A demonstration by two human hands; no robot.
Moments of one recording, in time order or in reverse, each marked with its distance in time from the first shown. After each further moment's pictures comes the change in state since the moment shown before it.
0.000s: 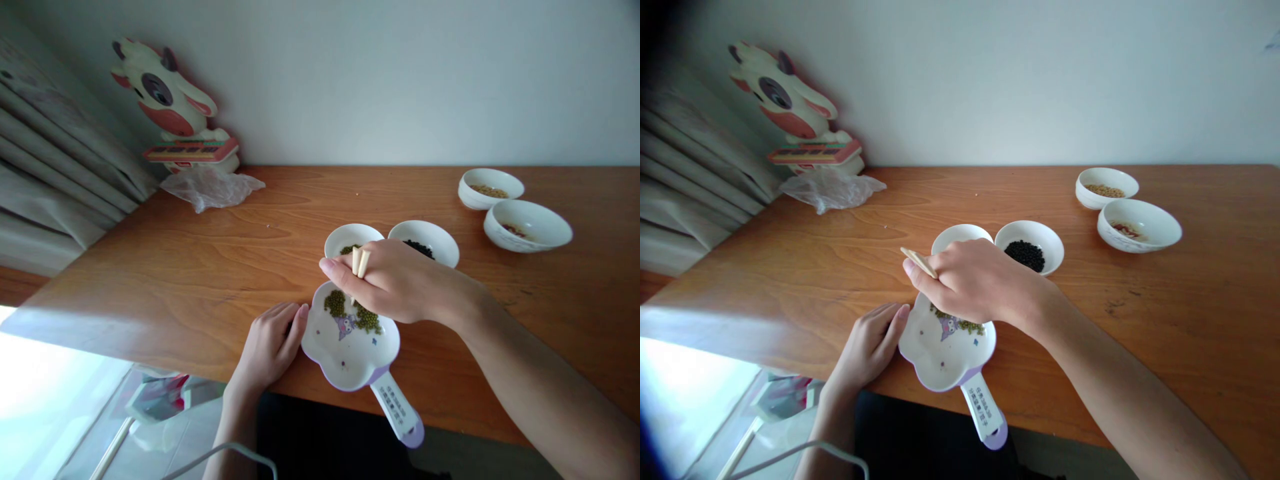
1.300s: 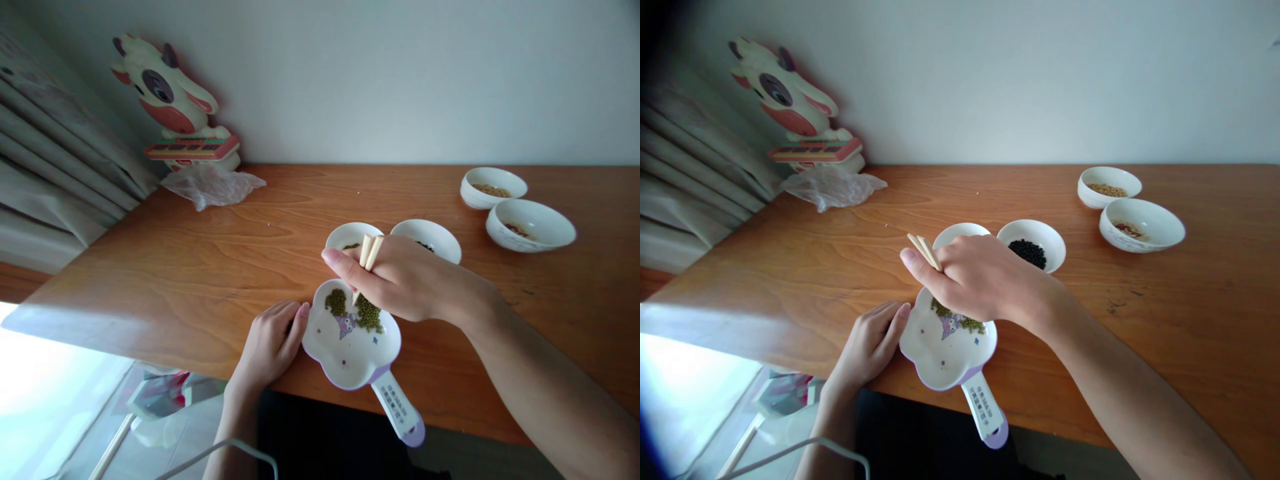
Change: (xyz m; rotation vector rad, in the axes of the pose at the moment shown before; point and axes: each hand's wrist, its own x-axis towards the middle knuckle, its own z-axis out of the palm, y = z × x) left_hand 0.000 0.000 0.000 0.007 0.008 0.000; right_hand -0.001 -0.006 -0.006 0.008 -0.028 0.120
